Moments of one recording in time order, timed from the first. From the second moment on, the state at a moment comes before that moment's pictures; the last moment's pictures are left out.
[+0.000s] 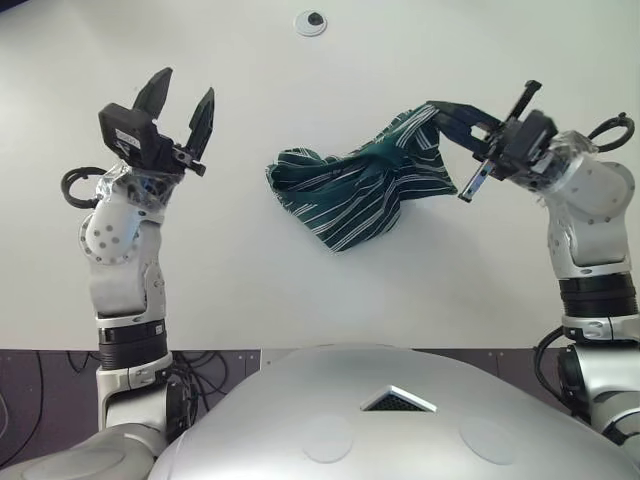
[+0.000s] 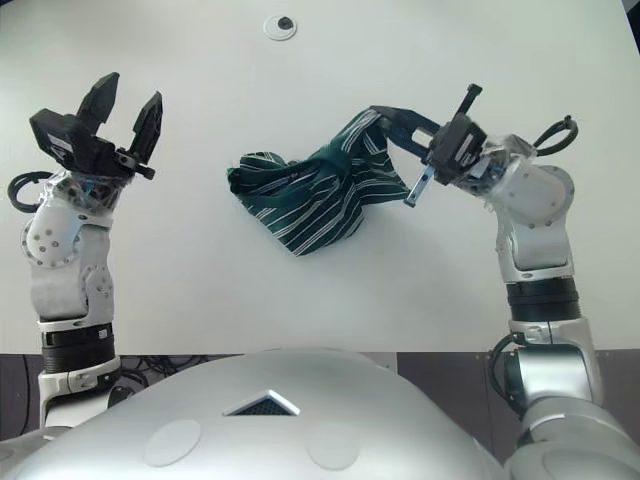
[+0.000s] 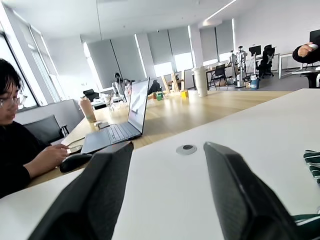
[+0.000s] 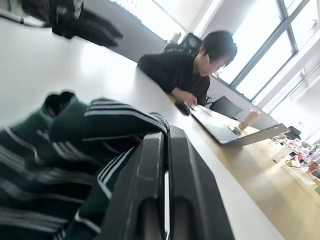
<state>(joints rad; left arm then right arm) 0.11 0.37 0.16 -0.21 -0.22 -0.10 -0.47 -0.14 -0.59 0.09 0.00 0.34 -0.39 0.87</state>
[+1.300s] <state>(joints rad) 0.00 0.46 -0.15 0.21 -0.15 -0.49 -0.93 -0.07 -0.68 -0.11 -0.14 0.56 -0.23 1.20</state>
